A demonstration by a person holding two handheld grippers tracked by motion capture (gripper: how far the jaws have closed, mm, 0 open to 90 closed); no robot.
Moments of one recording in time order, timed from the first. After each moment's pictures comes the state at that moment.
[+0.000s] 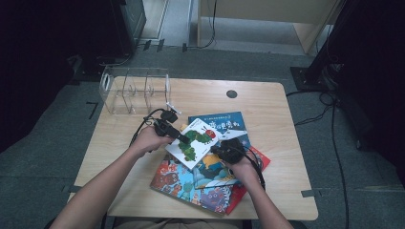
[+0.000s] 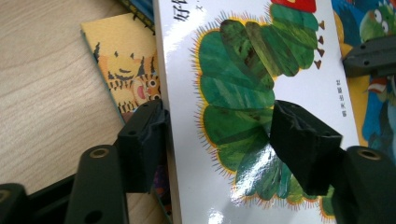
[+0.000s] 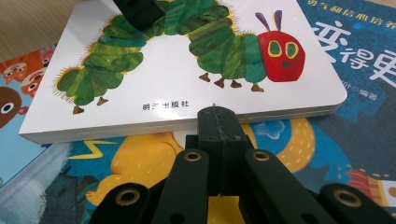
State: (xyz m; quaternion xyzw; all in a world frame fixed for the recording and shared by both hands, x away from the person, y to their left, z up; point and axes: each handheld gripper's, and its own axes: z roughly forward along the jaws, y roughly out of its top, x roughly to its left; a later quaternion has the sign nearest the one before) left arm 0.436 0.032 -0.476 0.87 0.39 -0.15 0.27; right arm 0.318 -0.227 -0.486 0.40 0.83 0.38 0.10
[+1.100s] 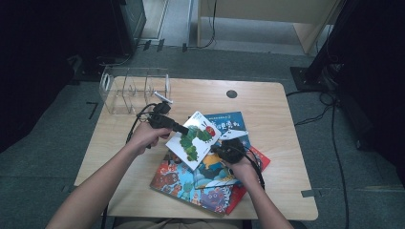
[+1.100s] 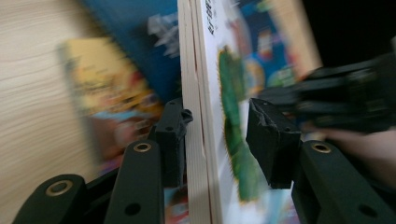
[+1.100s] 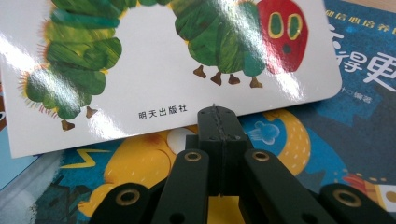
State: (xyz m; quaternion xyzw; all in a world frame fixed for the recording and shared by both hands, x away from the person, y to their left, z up) left arm 0.439 0.040 -0.442 0.80 0.43 -0.27 0.34; right arm 0.319 -0.227 -0.489 0.40 0.82 0.39 0.11
